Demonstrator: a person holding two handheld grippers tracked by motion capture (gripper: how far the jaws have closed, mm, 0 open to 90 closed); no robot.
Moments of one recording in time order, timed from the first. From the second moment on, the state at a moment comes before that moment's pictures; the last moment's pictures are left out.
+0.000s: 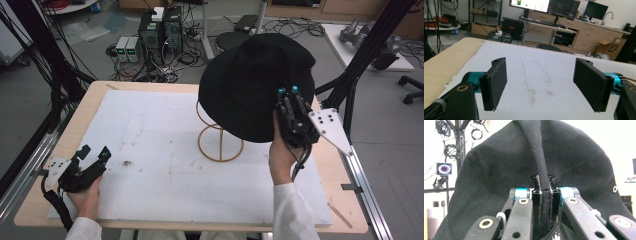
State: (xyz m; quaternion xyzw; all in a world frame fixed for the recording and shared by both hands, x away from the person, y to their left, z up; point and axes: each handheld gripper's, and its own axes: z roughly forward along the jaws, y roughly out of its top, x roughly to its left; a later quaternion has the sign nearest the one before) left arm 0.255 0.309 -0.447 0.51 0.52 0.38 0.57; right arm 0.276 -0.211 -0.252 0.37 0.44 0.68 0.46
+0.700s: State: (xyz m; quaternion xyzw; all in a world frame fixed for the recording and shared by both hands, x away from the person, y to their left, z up) left arm 0.253 0.312 -0.447 0.50 0.52 0.38 0.57; right arm 0.313 -0.163 -0.252 0.37 0.49 0.67 0.43
